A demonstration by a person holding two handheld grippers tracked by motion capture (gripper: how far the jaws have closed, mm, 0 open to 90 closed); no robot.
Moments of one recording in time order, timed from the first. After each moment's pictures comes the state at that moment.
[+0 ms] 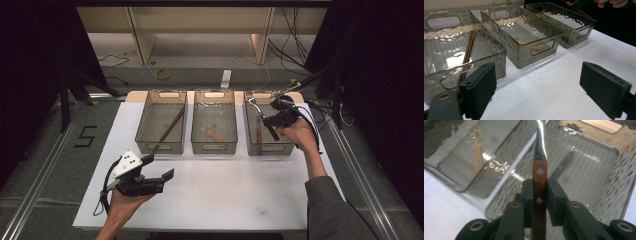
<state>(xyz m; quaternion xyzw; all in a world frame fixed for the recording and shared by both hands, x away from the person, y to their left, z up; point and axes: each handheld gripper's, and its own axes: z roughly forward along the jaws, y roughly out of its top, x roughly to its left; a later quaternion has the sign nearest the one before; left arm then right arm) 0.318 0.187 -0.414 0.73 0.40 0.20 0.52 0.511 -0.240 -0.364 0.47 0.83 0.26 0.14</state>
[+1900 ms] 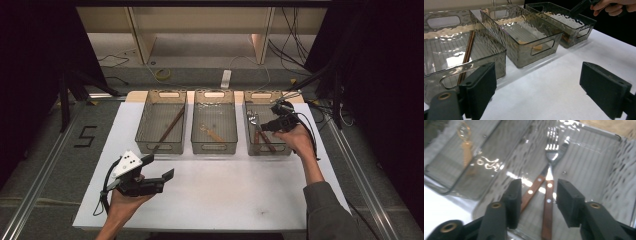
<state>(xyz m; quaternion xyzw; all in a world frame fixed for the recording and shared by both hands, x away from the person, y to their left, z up) 0.318 0.187 -0.414 0.73 0.40 0.20 0.52 0.509 -0.243 -0.386 0.50 0.81 0.27 0.14</state>
